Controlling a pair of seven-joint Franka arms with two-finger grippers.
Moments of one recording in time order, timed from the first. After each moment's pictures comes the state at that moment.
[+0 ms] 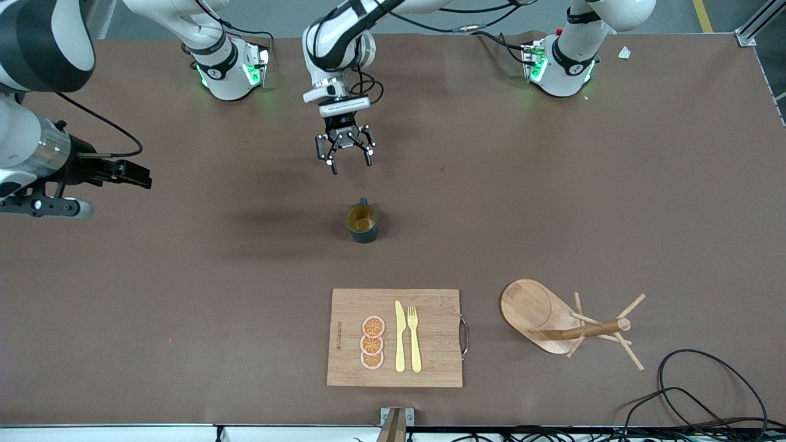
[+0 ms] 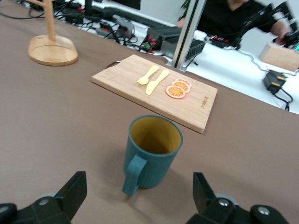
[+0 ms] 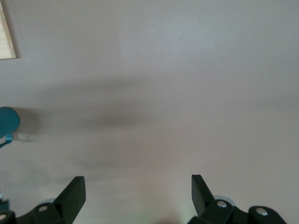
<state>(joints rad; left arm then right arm) -1.23 0.79 -0.13 -1.40 1.16 1.82 -2.43 0.10 0.09 -0.05 -1.65 0.02 1.58 0.12</state>
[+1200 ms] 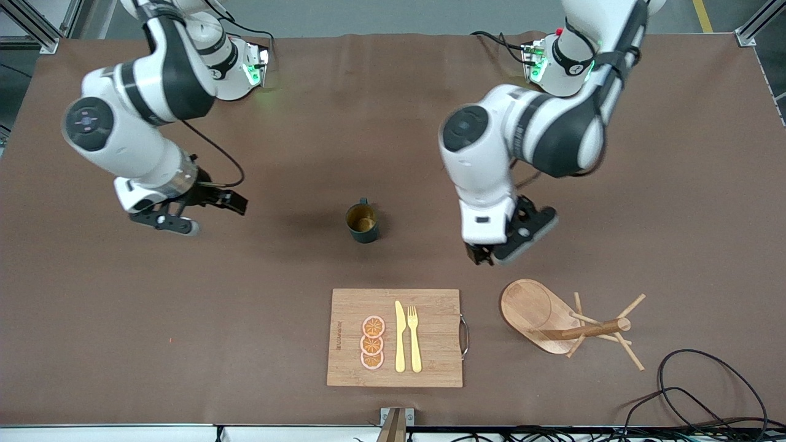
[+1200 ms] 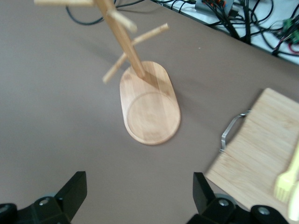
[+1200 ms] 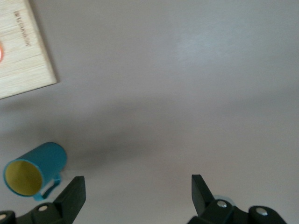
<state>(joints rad) -0.46 0.49 -0.13 -1.40 0.50 1.84 -1.26 0.34 0.09 -0.05 -1.96 0.10 2.03 0.52</state>
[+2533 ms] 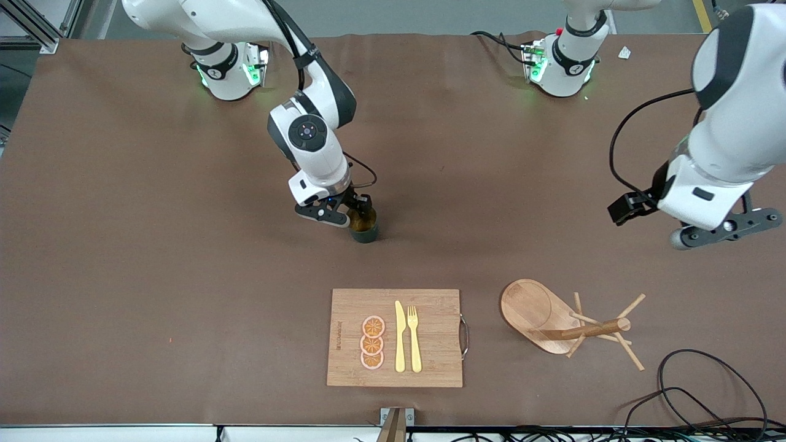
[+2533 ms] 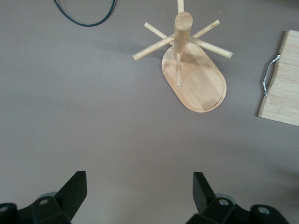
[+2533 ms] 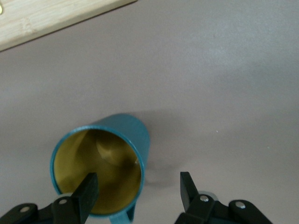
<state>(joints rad) -0.09 0.25 -0.13 -1.34 0.12 1.57 -0.41 0.73 0.44 -0.06 -1.93 0.10 2.45 0.91</state>
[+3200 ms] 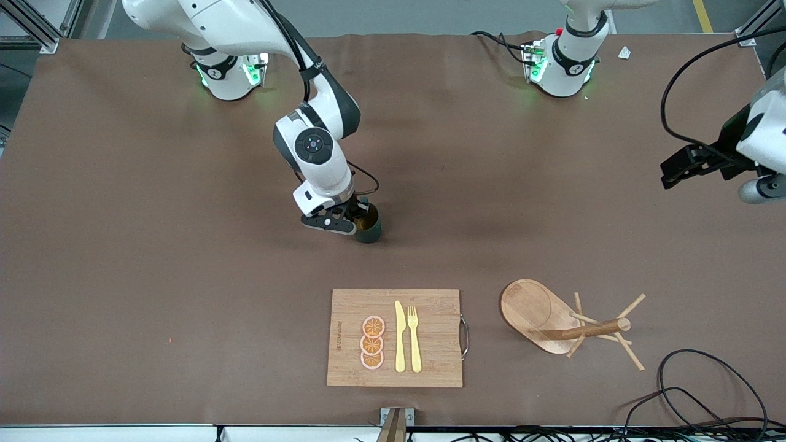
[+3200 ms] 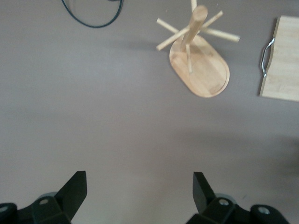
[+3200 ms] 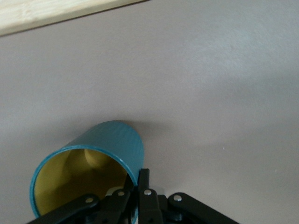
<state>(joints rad) 0.00 0.13 -0.13 -1.35 0.08 1.46 -0.23 0.73 0.49 -0.06 -1.90 0.09 2.44 0.76</state>
